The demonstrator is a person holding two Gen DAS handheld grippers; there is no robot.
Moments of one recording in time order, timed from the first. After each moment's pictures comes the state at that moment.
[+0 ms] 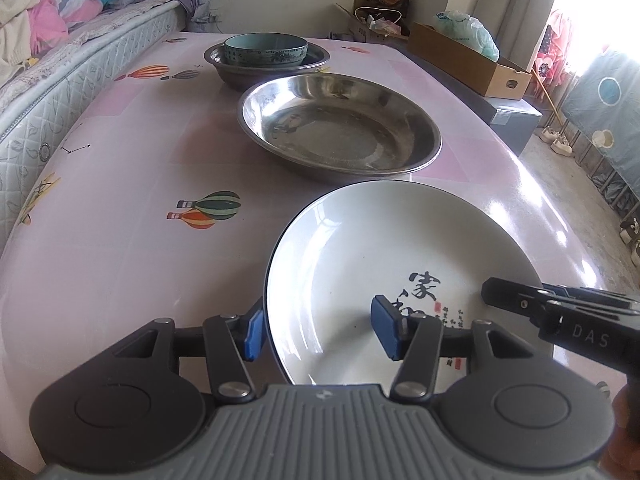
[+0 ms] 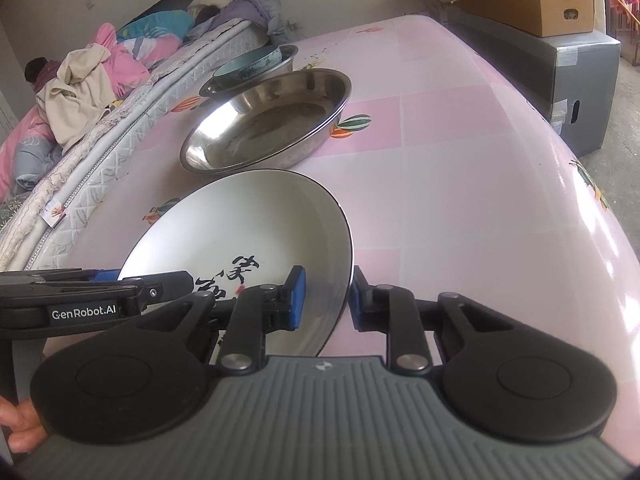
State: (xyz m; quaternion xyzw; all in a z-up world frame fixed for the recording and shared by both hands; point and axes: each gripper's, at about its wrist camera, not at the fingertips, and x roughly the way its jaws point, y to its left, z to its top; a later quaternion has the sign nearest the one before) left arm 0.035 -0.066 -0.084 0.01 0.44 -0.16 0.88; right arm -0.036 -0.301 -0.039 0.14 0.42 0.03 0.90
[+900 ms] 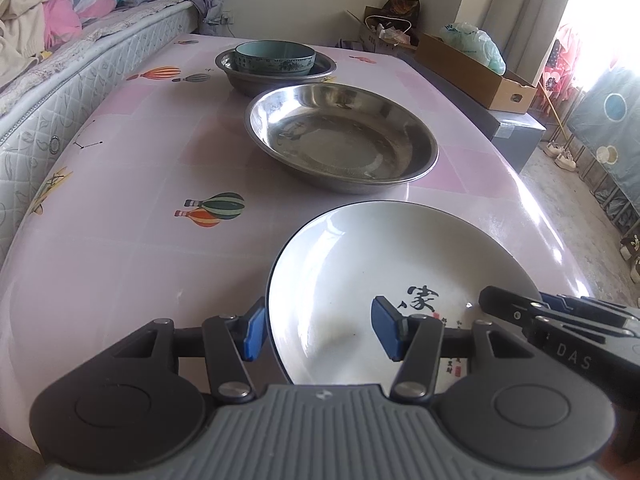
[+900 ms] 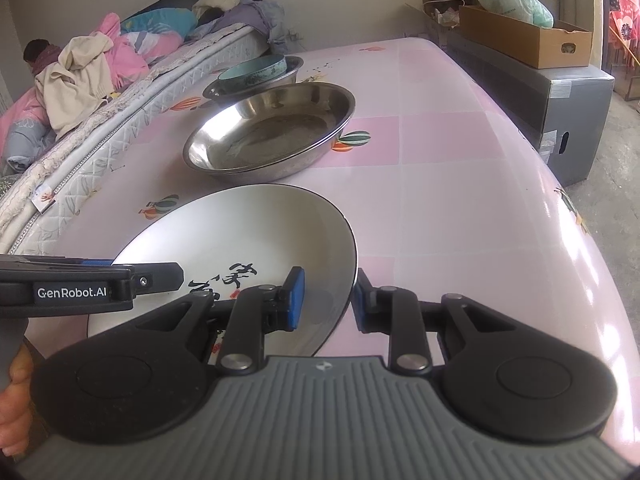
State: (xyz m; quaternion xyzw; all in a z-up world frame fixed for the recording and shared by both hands) left arm 0.024 -0.064 -0.073 -0.01 0.44 -0.15 0.88; right arm -0.045 -0.294 -0.028 0.10 0.40 0.02 0.91
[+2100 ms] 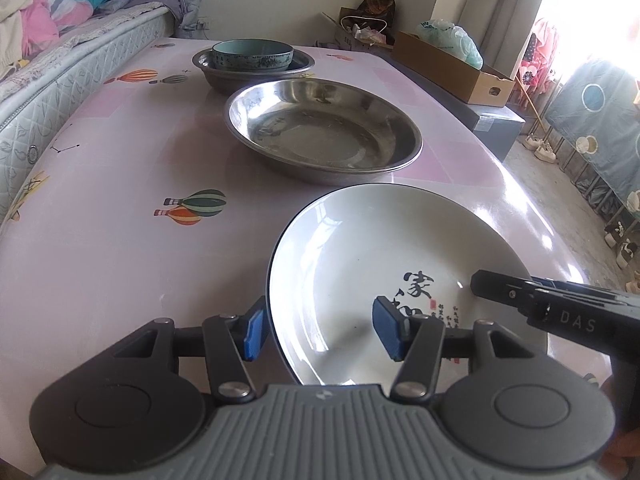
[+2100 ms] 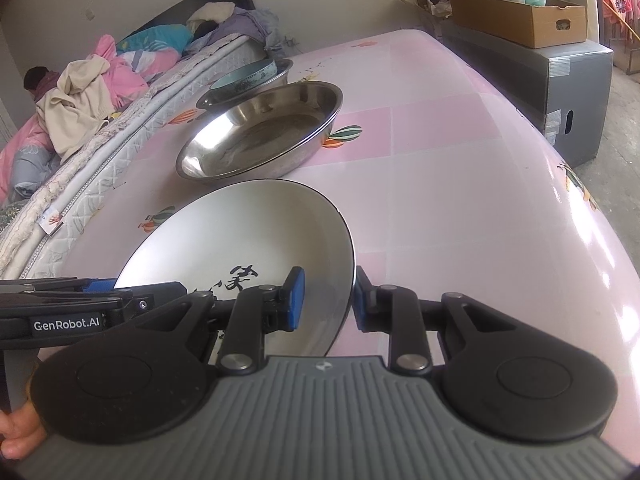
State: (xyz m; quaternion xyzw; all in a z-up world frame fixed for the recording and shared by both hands) left arm 0.027 -0.062 -0.087 0.00 0.43 -0.19 0.88; right arm -0.046 -0.310 -0.041 0.14 0.39 0.02 0.91
